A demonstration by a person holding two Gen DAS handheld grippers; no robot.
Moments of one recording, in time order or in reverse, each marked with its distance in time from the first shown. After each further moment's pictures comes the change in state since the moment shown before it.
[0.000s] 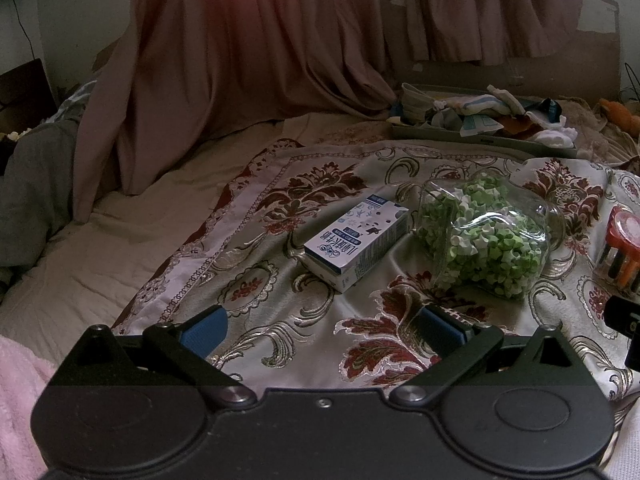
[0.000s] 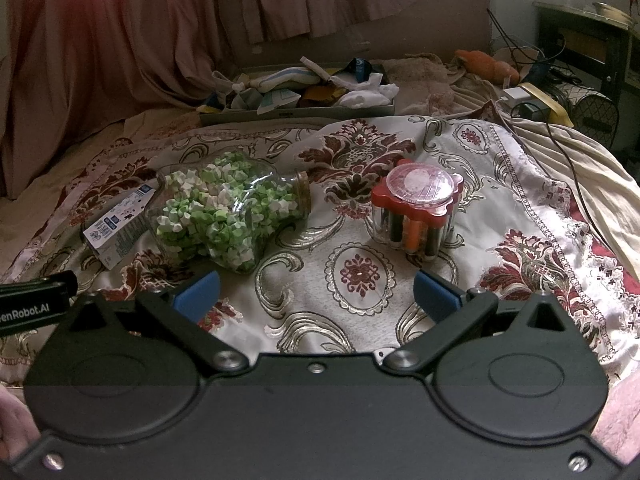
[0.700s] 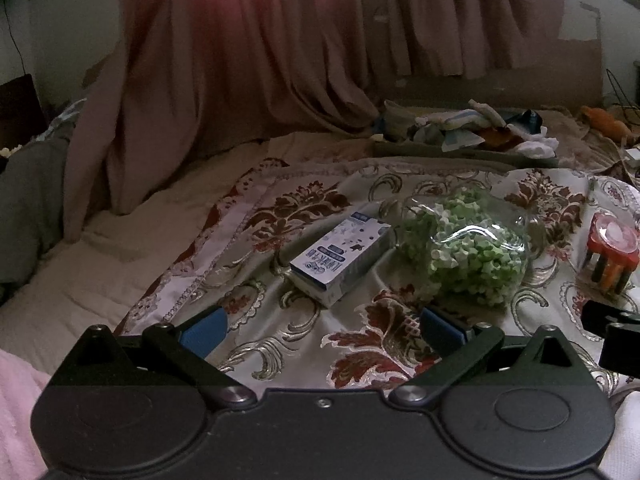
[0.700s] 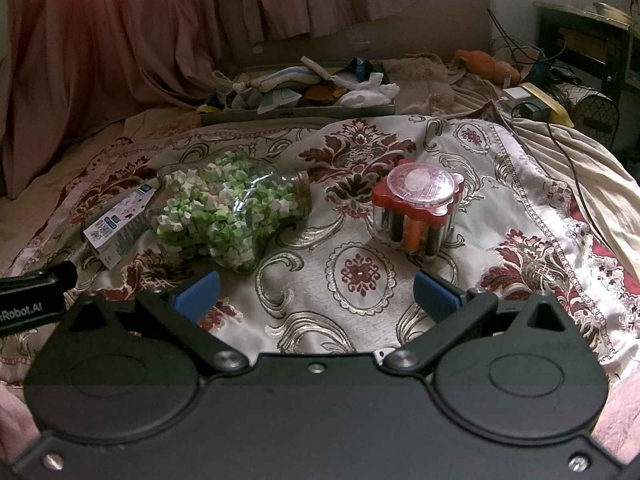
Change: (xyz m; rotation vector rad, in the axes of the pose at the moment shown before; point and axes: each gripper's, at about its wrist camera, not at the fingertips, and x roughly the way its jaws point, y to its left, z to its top) left arm -0.011 -0.002 0.001 0.022 -0.058 -0.042; right arm 0.000 0.000 0.000 0.001 0.001 0.000
